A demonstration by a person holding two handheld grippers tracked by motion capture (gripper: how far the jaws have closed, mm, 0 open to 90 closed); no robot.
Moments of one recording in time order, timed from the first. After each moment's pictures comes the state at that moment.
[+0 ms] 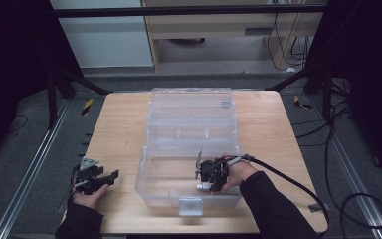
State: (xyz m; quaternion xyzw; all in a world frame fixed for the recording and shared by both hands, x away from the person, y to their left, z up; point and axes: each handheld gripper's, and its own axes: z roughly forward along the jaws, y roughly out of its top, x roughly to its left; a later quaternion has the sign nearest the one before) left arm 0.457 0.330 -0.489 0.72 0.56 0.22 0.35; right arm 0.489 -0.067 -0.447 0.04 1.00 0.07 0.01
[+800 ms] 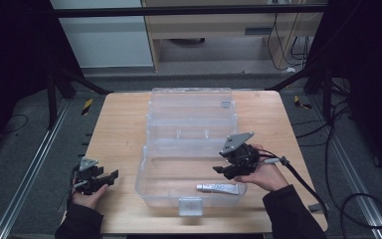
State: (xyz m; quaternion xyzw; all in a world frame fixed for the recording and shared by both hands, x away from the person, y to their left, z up) left arm 0.456 0.330 -0.489 0.72 0.56 0.22 0.35; right arm 0.469 -0.139 -0.376 0.20 0.91 0.34 0.14
